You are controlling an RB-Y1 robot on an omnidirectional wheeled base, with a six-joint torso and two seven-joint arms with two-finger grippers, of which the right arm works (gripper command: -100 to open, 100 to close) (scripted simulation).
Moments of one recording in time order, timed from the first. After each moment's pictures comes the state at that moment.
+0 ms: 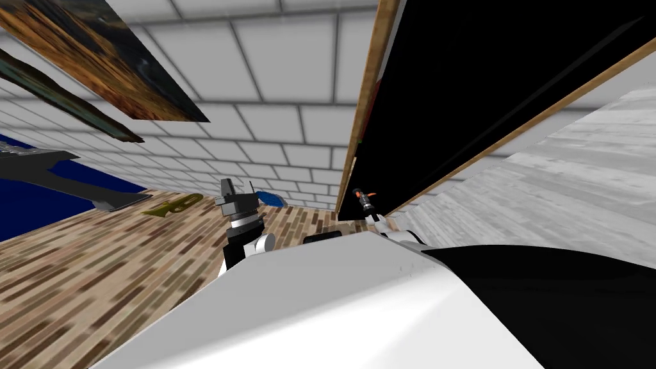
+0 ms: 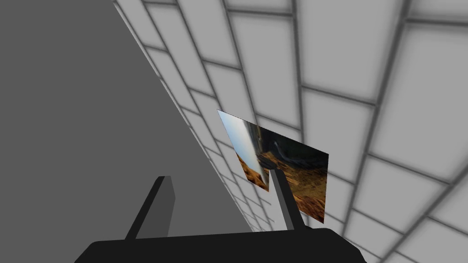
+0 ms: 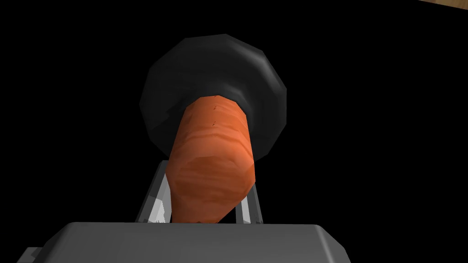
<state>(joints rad) -0.18 -0.40 -0.12 -0.53 0.05 -0.83 -0.31</state>
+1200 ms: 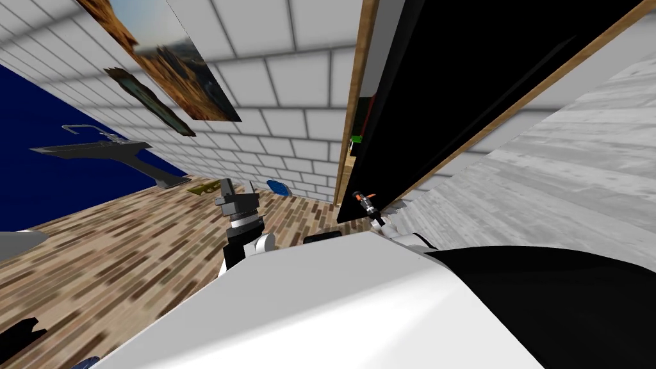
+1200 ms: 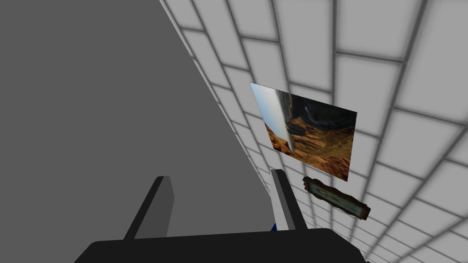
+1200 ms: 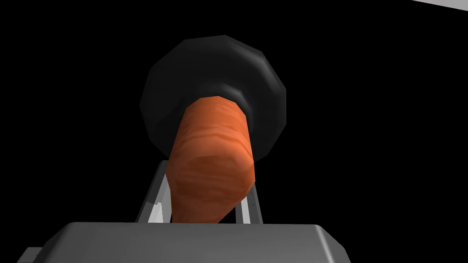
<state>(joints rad) -0.11 -0.48 -0.02 -0.54 0.13 -0.96 -0.45</state>
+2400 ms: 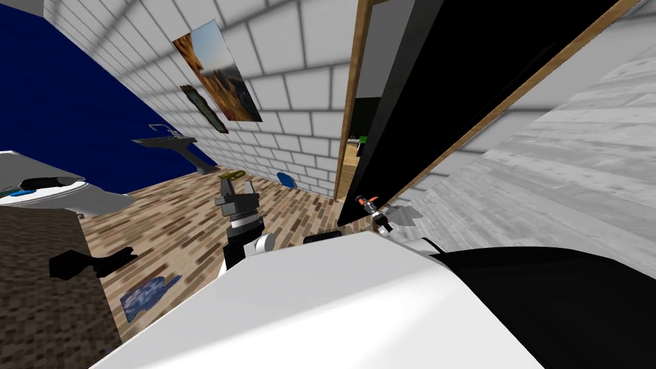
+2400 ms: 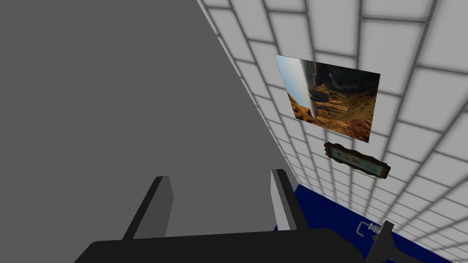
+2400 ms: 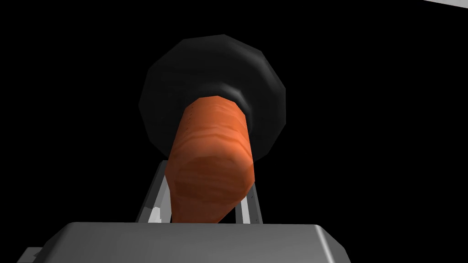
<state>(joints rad) -0.03 -0.54 0.01 -0.52 0.18 -1.12 -0.53</state>
